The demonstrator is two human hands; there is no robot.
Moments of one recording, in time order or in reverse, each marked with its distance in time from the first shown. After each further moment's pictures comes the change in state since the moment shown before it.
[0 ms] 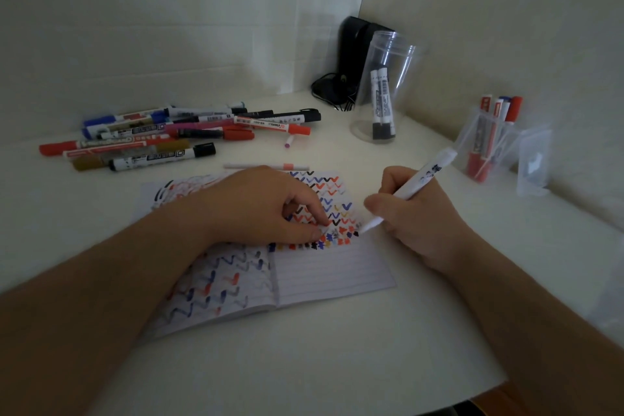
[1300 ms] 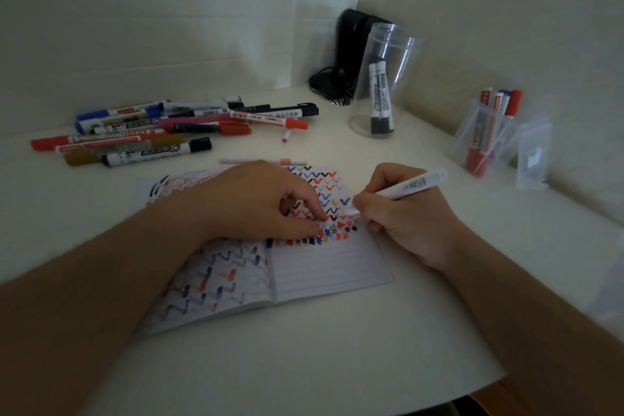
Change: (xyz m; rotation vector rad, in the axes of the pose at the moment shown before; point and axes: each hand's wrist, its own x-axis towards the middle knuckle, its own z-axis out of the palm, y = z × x) left_hand 0.002 -0.001 0.001 -0.021 0.001 -0.002; right_hand -0.005 -0.003 0.007 -0.080 0.009 -0.045
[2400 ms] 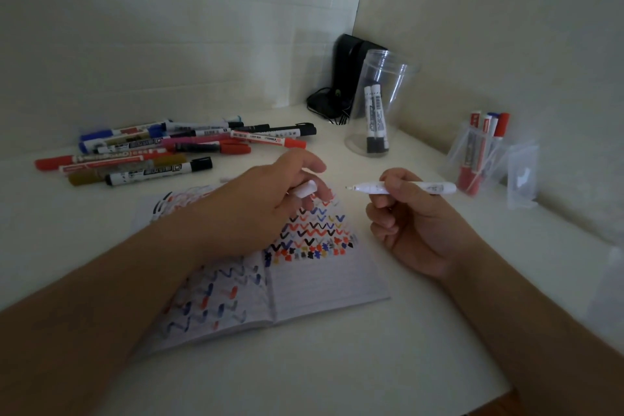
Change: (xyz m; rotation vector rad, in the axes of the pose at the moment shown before) left_hand -0.012 0.021 -0.010 -0.298 0.198 -0.005; right_hand 0.012 0.006 -0.017 0.896 -0.263 0.135
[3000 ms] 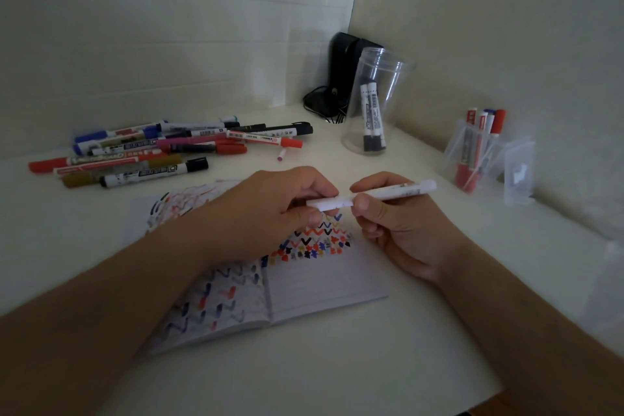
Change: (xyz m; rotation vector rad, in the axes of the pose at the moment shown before) left_hand 0.002 0.010 0.007 0.072 -0.033 -0.023; right_hand -0.002 0.006 0.008 -0.201 0.036 -0.032
